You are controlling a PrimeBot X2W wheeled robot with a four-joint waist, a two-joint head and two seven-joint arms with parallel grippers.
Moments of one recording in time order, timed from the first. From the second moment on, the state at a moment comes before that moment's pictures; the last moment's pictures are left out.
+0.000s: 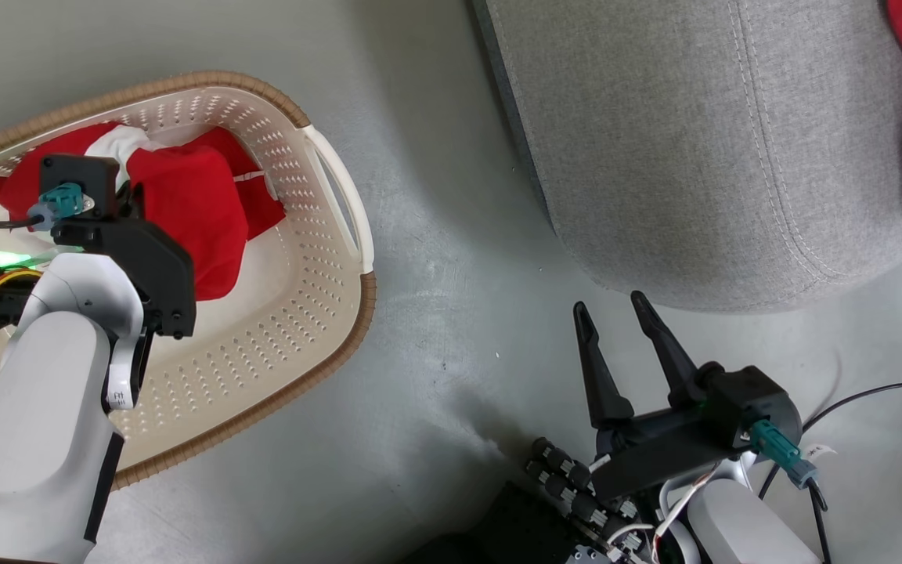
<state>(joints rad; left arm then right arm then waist) -0.70 0.37 -0.37 0.45 -0.37 0.12 0.35 -0.28 -0.04 0.45 0.23 0.35 -0.12 -0.26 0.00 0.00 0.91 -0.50</state>
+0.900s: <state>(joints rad) -0.57 0.26 -0.36 0.41 -0.49 0.02 0.15 -0.32 -0.04 0.31 0.28 0.31 -0.12 -0.26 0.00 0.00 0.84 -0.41</state>
